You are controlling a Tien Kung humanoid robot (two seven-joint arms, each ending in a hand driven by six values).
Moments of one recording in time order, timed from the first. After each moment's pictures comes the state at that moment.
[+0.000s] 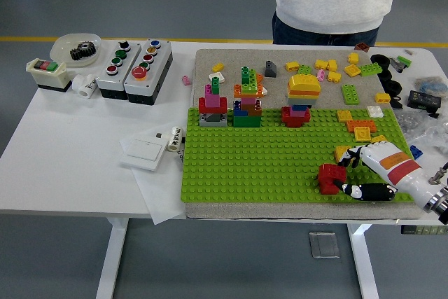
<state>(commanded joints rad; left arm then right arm) -0.11 0.16 -0.20 -0.33 0.13 0.28 0.00 0.36 -0.66 0.66 1.25 -1.79 -0.42 0.34</state>
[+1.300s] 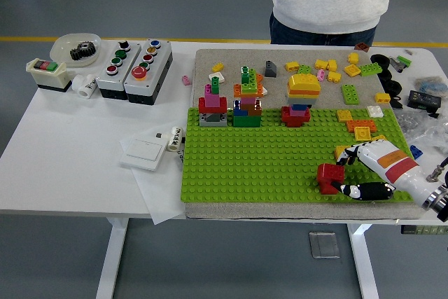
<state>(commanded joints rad) -0.11 0.16 -0.20 -0.33 0.13 0.27 0.00 0.38 -0.66 0.66 1.24 -1.80 -0.40 0.35</state>
